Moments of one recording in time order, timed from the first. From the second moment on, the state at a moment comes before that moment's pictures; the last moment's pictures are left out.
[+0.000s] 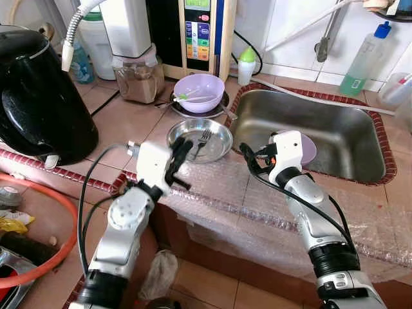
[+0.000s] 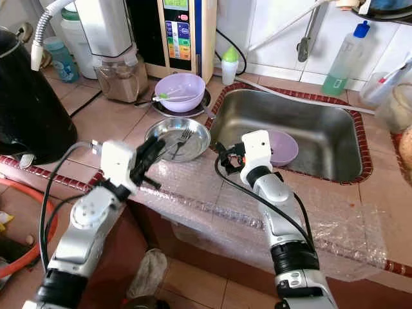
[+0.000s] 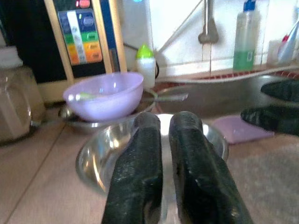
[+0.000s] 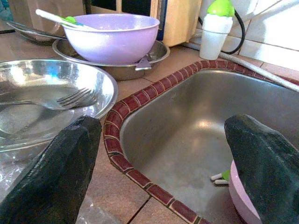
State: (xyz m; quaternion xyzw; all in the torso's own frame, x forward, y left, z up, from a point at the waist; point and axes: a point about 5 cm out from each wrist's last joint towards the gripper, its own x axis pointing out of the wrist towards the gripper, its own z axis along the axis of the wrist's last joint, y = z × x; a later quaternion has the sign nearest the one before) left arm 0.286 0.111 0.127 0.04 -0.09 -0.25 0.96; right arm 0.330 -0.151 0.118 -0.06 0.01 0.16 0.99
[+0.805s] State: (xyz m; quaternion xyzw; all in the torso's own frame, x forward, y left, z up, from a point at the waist) left arm 0.282 0.119 0.090 0.06 -0.07 -0.19 0.98; right arm 0.326 -0.151 0.111 -0.06 0.02 0.16 0.99
